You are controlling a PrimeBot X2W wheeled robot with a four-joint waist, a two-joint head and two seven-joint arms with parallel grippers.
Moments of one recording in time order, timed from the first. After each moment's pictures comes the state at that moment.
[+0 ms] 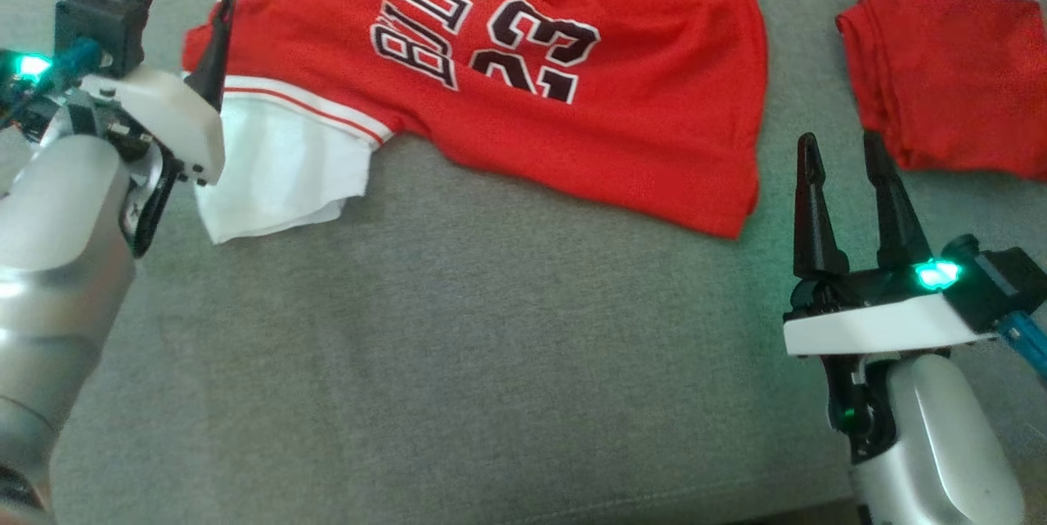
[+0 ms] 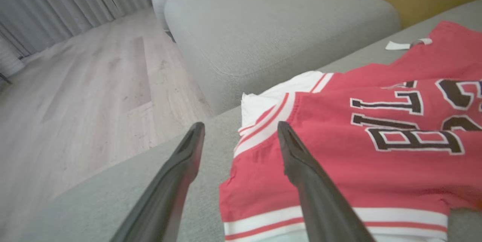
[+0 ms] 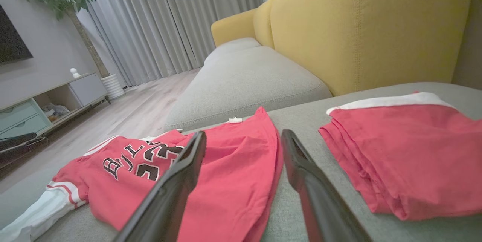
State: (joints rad) left arm -1.01 0.46 -0.85 0.84 -0.64 -0.02 -0.06; right arm -0.20 -0.05 0.09 0.14 0.31 0.13 -0.25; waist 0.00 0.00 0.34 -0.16
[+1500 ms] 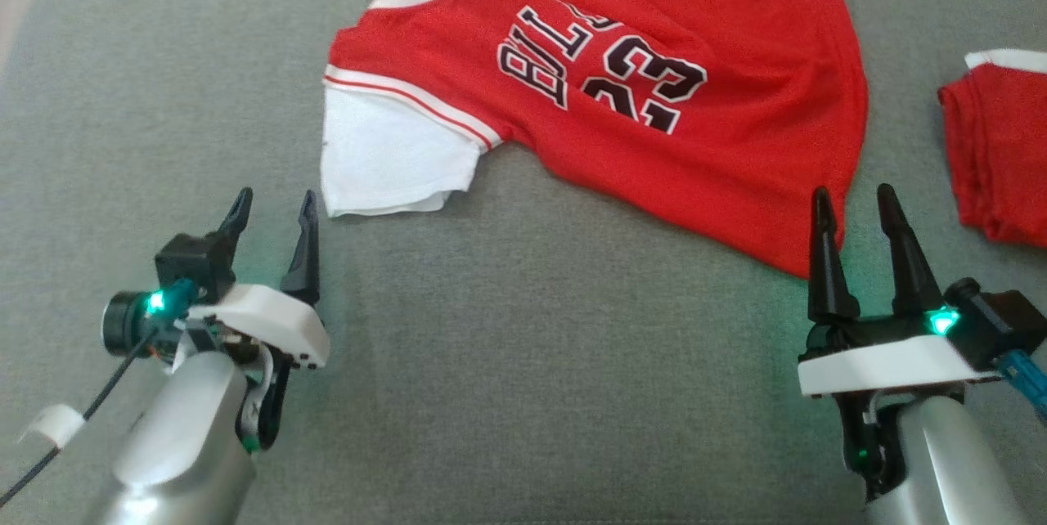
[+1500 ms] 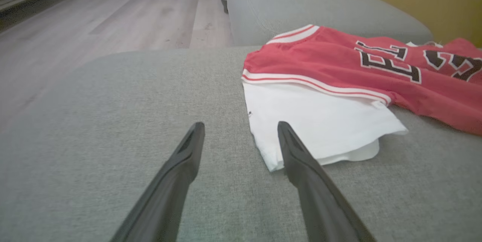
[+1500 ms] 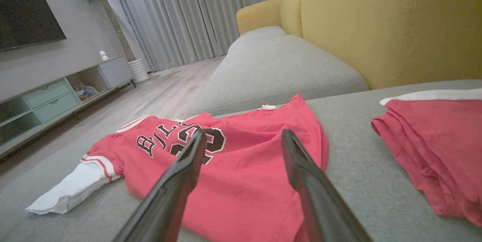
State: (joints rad) left arm -0.44 0.30 -0.47 0.53 -0.52 0.10 -0.13; right arm -0.12 -0.05 0.03 0.18 0.25 0.13 -0.25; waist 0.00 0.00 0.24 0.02
